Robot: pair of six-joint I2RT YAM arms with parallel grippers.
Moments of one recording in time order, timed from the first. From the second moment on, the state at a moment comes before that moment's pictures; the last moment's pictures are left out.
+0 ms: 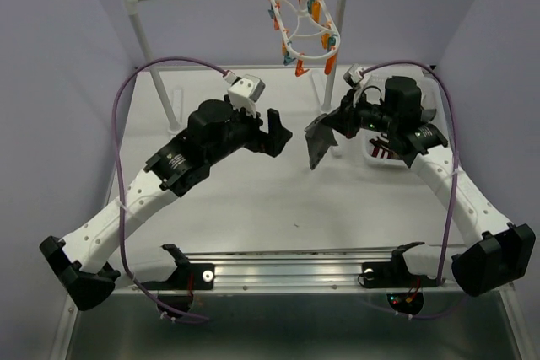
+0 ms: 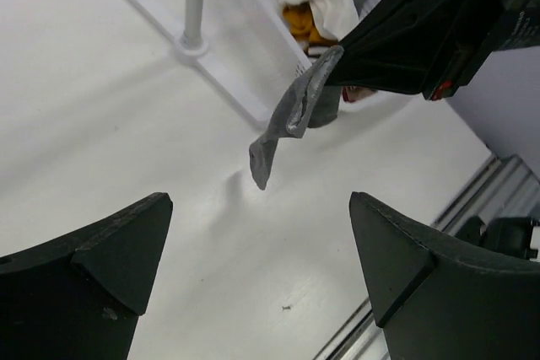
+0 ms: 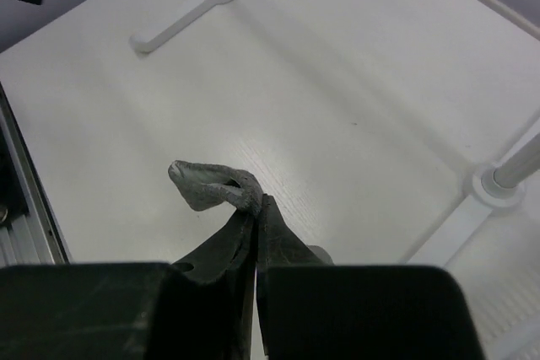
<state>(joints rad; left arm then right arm) -0.80 1.15 1.27 -0.42 0.01 -0.31 0.32 1.22 1.15 -0.27 -0.70 -0.12</state>
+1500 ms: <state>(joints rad) -0.79 1.29 1.23 -0.10 0.23 0.05 0.32 1.21 1.25 -0.30 -0.86 0.10</state>
